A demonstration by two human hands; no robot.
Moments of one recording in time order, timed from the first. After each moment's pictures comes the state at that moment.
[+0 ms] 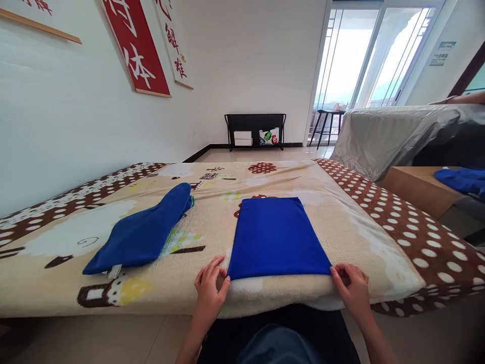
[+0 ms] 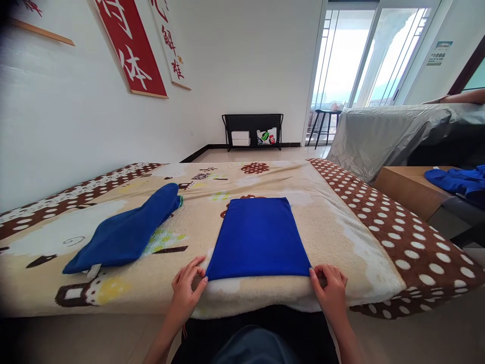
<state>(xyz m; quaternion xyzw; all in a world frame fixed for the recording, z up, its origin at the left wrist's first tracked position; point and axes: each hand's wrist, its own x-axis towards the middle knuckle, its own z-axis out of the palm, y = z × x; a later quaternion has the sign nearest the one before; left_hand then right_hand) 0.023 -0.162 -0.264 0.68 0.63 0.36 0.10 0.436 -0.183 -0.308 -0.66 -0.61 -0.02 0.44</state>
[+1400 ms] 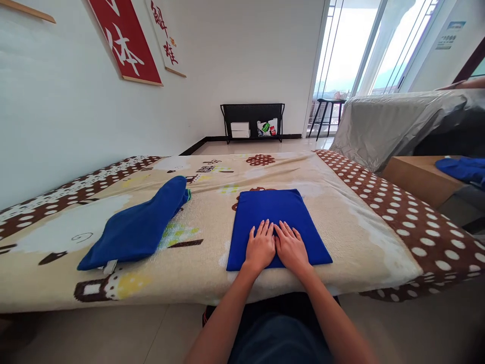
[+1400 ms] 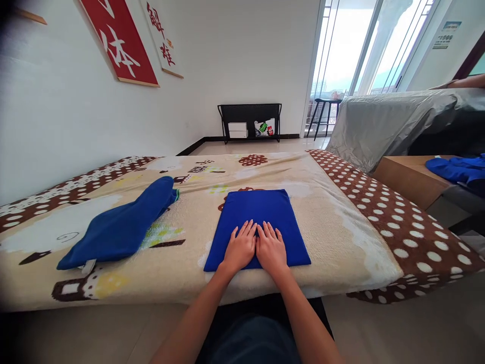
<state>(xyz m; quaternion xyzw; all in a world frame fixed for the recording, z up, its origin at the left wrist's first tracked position) 0.164 -0.085 -0.239 0.83 0.54 0.15 0.01 0.293 -0.101 -0.256 -0.63 -0.74 0.02 0.24</state>
